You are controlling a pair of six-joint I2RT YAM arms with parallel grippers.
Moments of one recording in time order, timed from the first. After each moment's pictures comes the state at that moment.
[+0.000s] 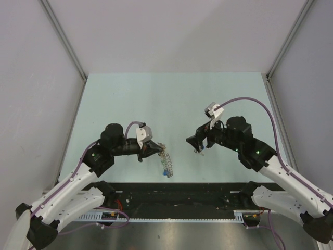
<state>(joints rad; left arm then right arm) -0.63 0.76 0.66 -0.22 0.69 0.14 0.75 0.84 0.85 -0.26 -0.20 0.15</state>
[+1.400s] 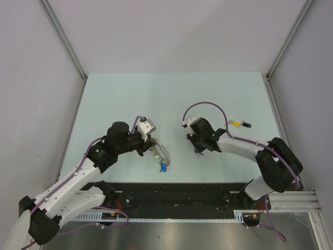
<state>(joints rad) -0.63 0.84 0.68 -0.31 0.34 0.13 0.72 1.52 0.83 -0.30 0.07 0.02</state>
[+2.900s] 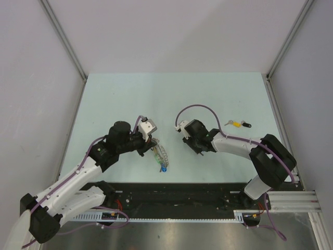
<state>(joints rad) -0.63 0.86 0.68 -0.32 0.34 0.13 0.78 1.58 0.87 -0.32 0.15 -0.12</state>
